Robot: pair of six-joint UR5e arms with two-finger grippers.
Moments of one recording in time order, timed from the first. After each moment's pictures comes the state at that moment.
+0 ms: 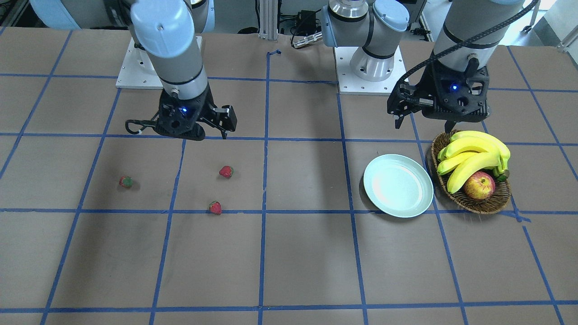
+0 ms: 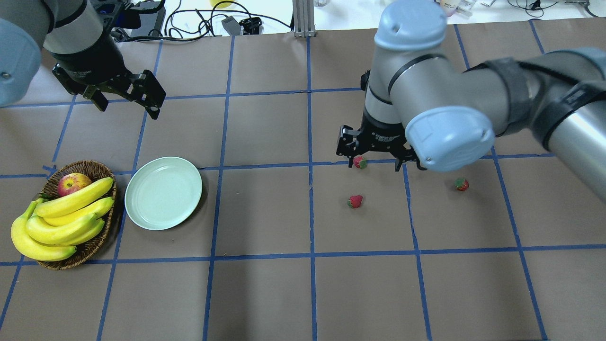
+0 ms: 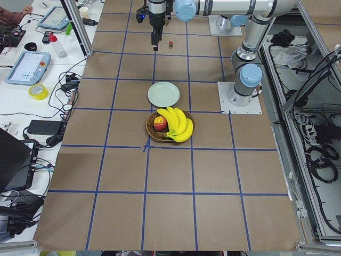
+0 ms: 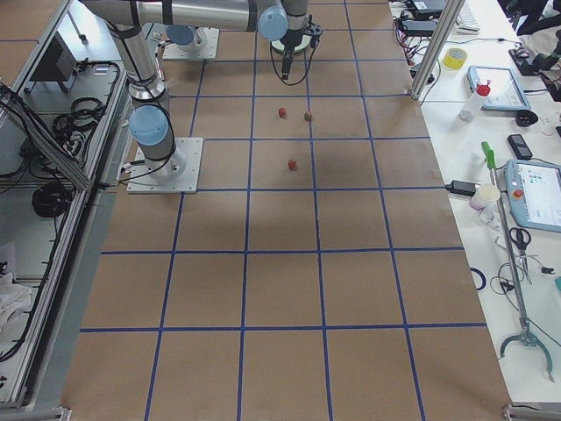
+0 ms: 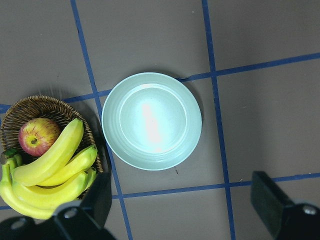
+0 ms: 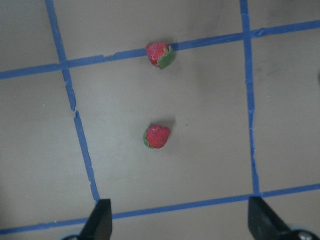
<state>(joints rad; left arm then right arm) -1.51 -1.59 -1.56 -1.54 1.67 0.22 1.82 -1.46 1.82 -1.87 -1.55 0.40</state>
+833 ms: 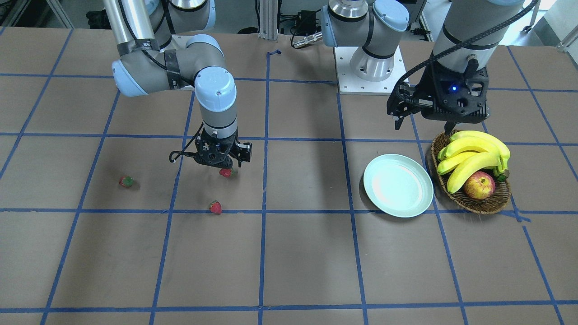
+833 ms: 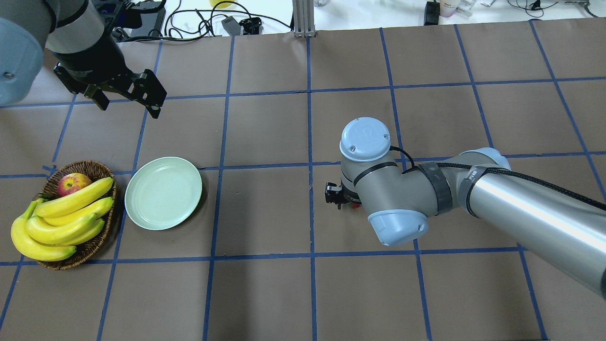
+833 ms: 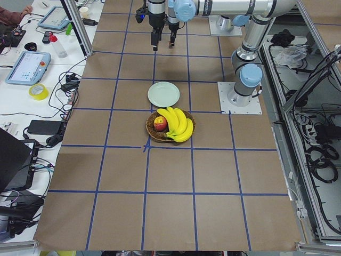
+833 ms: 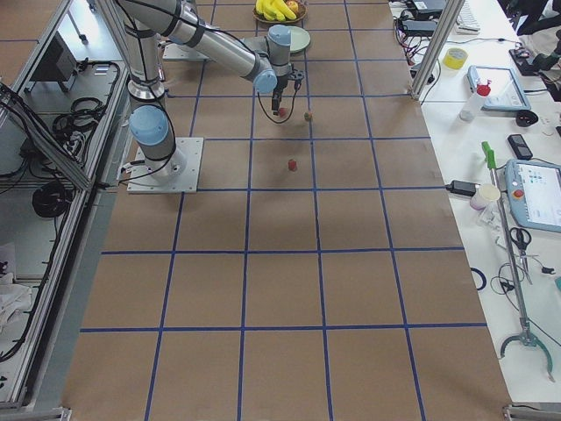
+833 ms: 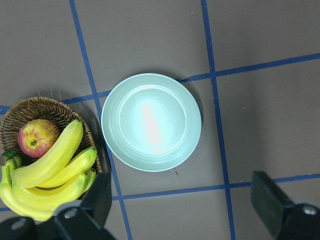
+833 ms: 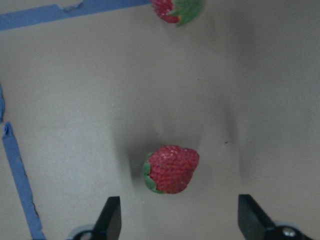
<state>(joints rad) -1.51 -1.59 -1.56 -1.53 1.68 0.22 1.88 -1.30 2.09 -2.32 -1.61 0.49</state>
